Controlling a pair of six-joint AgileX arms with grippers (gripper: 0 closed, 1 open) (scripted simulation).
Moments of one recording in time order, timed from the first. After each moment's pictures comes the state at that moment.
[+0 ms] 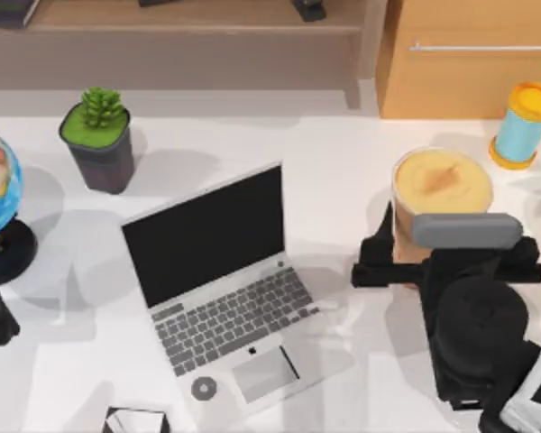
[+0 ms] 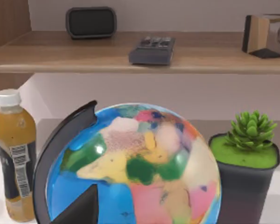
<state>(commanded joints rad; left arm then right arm) 0.00 0.00 0.00 0.00 0.00 0.00 0.76 2.01 0.40 1.46 0.80 0.11</state>
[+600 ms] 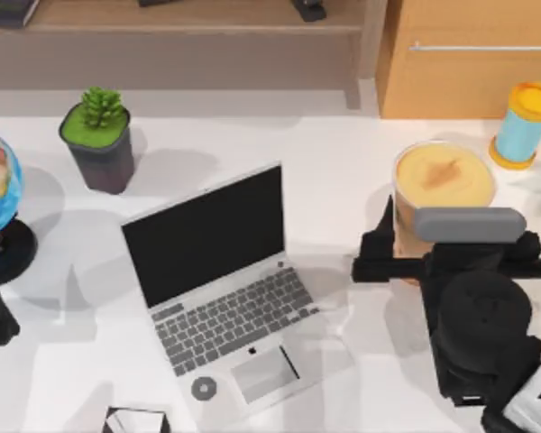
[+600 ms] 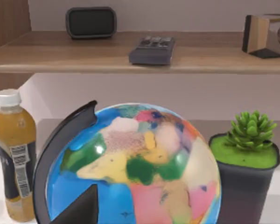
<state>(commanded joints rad) 0.00 0.00 0.00 0.00 0.00 0.00 0.77 1.97 0.40 1.41 0.80 0.11</state>
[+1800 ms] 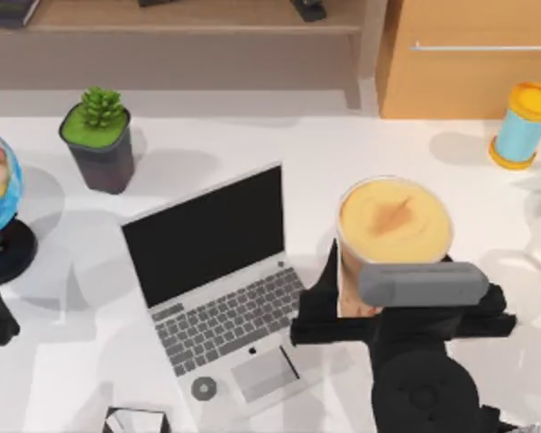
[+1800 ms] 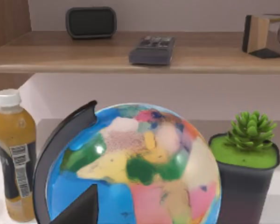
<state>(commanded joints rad) 0.00 0.00 0.00 0.00 0.00 0.00 1.15 1.71 0.41 1.07 1.12 0.24</state>
